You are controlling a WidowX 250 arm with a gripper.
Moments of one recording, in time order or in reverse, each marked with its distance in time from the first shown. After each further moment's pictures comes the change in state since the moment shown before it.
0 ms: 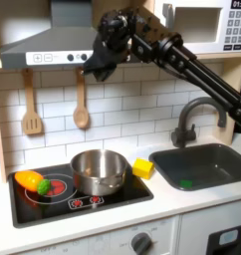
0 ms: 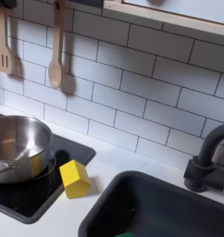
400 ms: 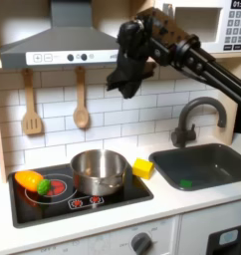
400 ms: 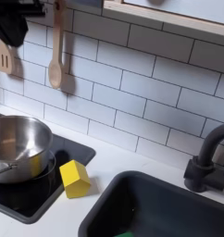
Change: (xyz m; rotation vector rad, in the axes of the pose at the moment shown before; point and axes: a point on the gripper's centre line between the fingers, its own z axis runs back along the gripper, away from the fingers) arm -0.055 -0.025 0.013 -0.063 0.218 -0.076
